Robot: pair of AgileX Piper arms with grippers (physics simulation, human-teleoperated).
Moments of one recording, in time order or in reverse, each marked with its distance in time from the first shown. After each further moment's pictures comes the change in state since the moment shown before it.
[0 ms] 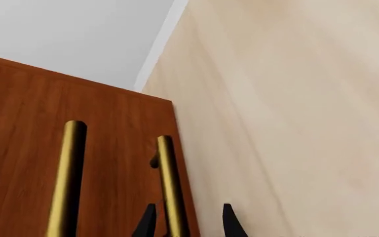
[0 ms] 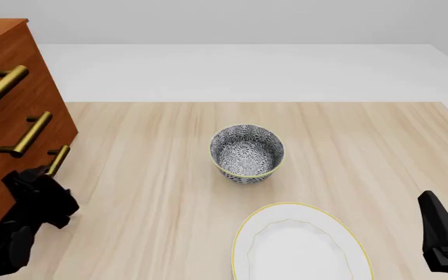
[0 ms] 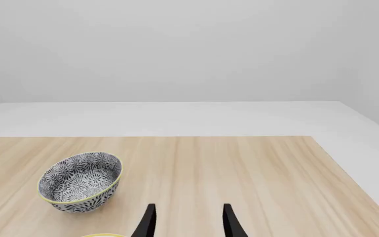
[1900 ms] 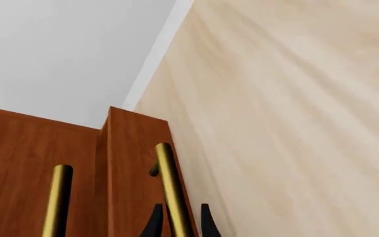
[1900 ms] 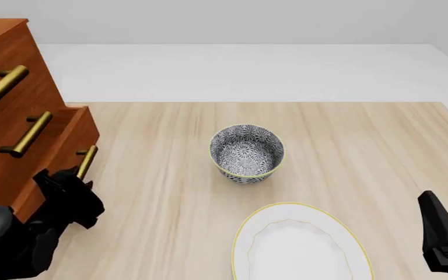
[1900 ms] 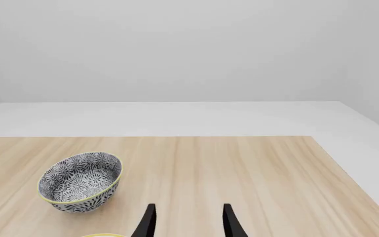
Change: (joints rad) left arm -0.241 -0.030 0.031 0.000 -0.071; right arm 0.000 0.000 0.000 0.000 0.000
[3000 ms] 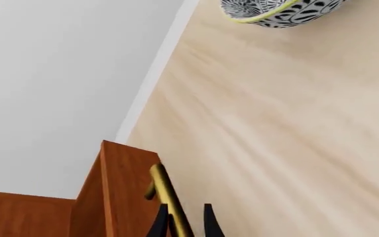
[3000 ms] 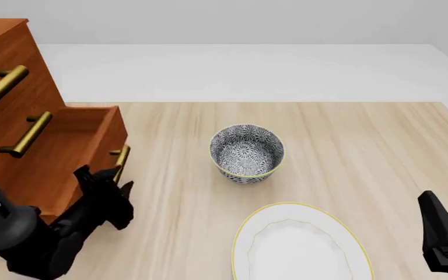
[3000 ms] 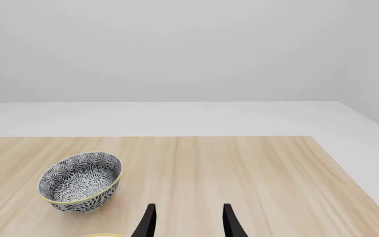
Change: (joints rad) left arm -0.218 -0.010 -0.019 0.000 -0.061; right arm 0.000 0.000 0.000 0.000 0.000
